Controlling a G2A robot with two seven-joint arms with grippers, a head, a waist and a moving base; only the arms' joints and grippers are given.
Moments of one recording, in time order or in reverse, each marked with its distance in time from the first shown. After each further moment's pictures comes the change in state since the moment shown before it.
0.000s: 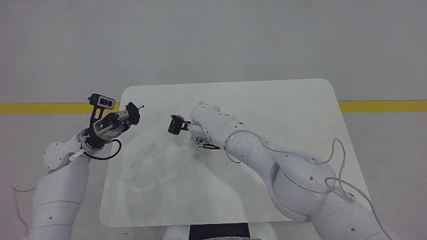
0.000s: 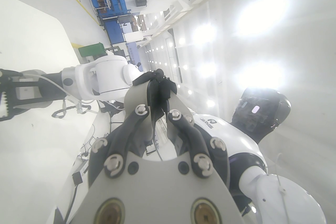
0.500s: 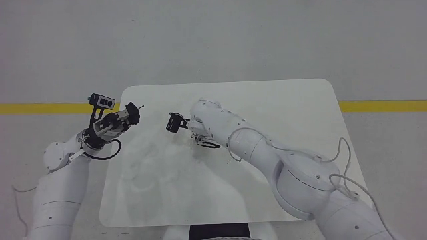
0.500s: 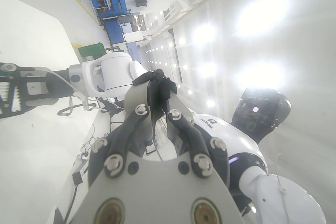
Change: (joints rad) left arm 0.000 0.000 0.000 0.000 0.000 0.000 0.000; right arm 0.009 0.037 0.031 -0.082 0.030 0.000 0.053
